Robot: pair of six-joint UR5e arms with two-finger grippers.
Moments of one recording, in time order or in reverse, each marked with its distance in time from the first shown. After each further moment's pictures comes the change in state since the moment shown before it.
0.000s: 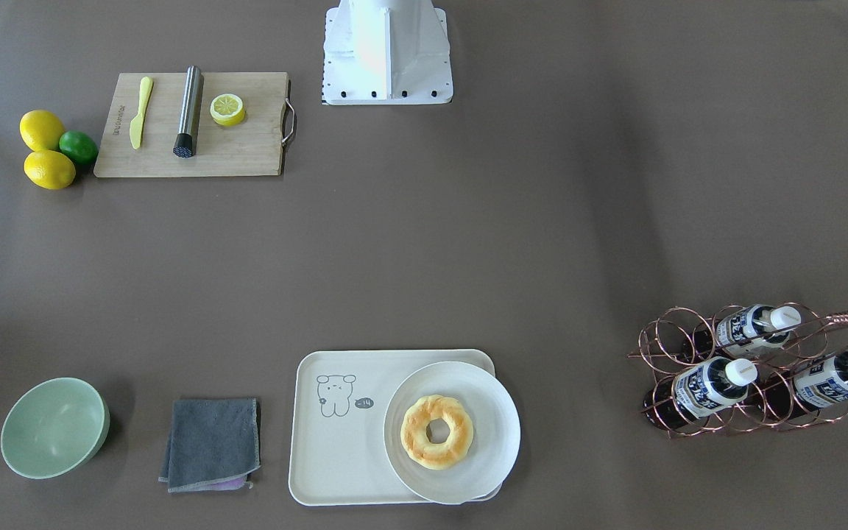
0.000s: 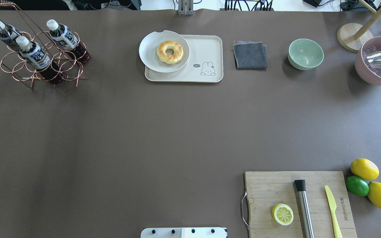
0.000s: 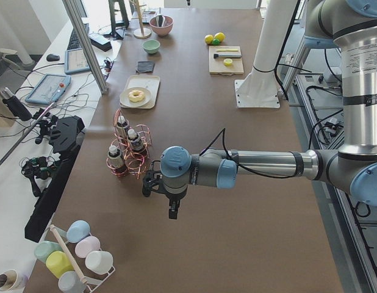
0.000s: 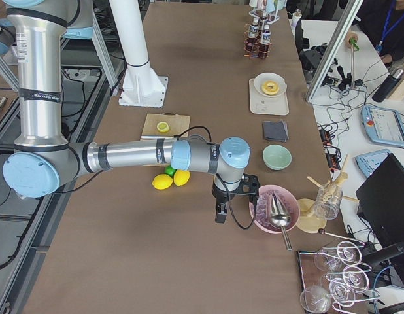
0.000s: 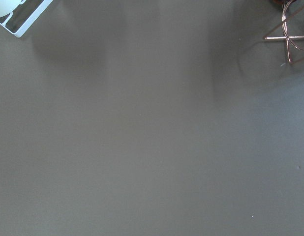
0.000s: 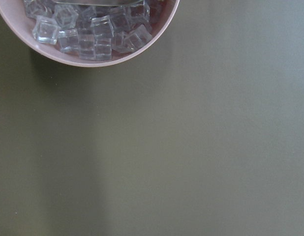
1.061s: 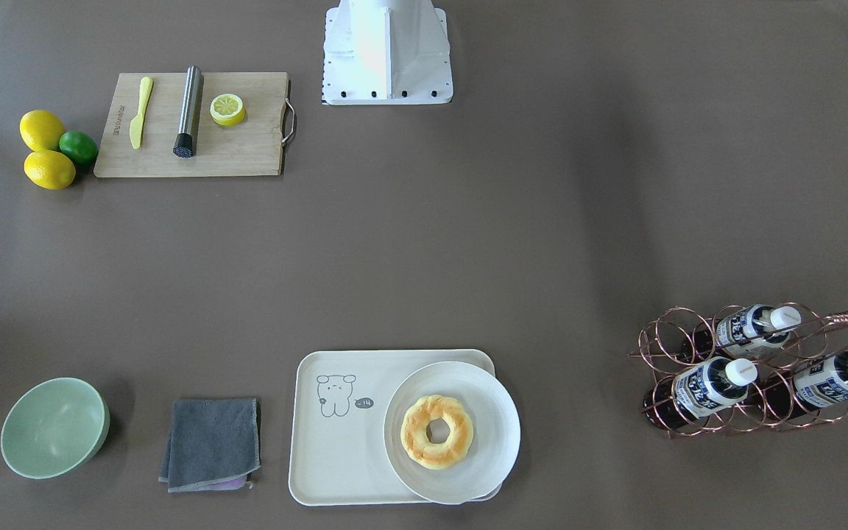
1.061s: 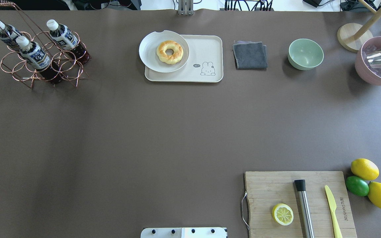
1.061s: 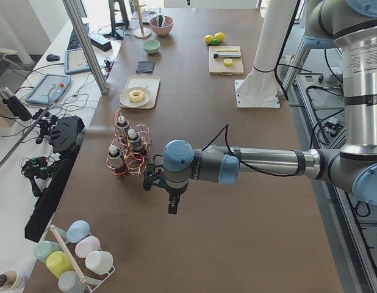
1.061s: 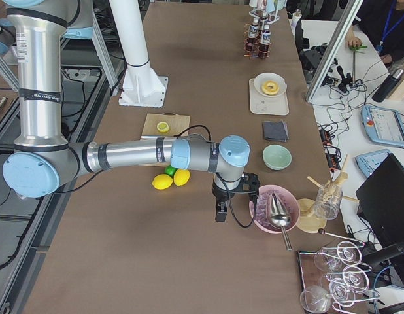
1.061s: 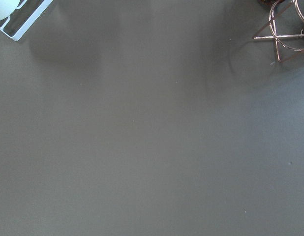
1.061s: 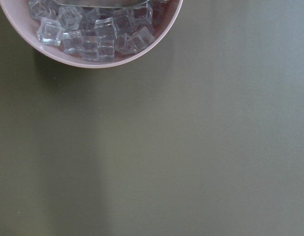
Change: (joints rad) left arm -0.002 0.009 -0.041 -0.009 -0.002 -0.004; right arm 0.000 -0.001 0.009 -0.001 0.002 0.001
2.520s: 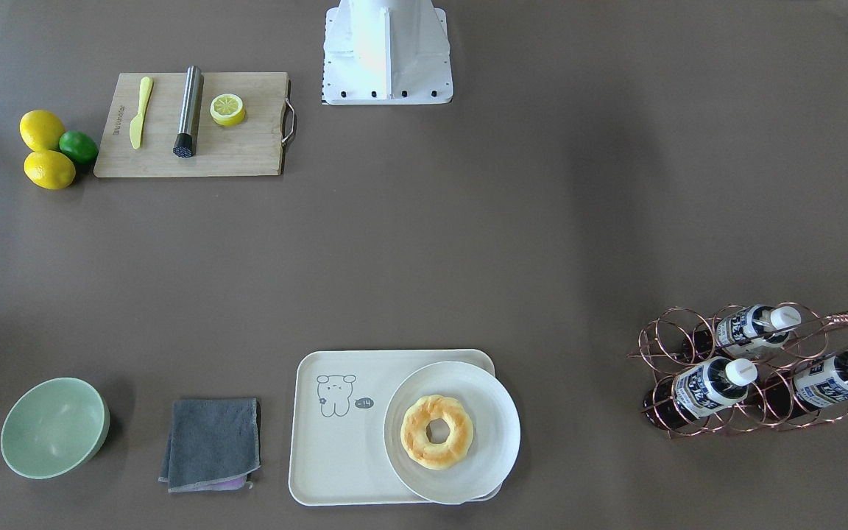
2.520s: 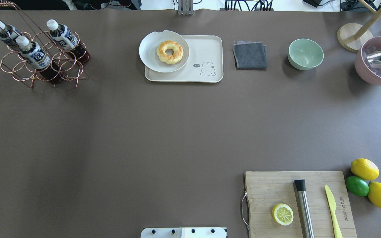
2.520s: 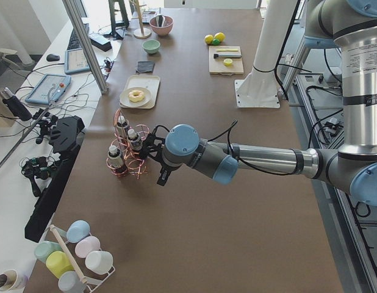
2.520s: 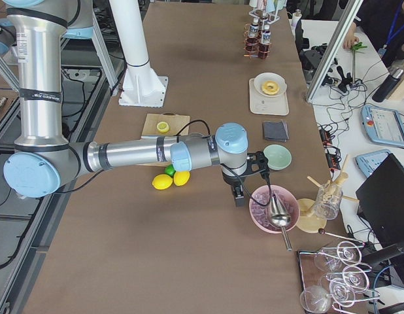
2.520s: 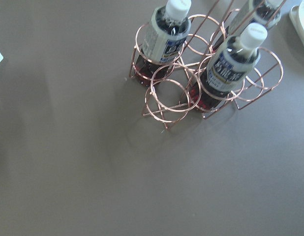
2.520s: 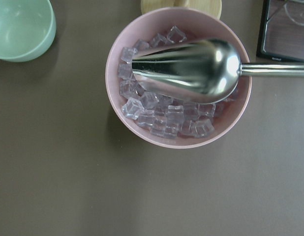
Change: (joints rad) left arm -0.004 -0.020 -0.036 -0.362 -0.185 -0.163; right arm 0.000 0.005 0.003 0.304 0.083 0.009
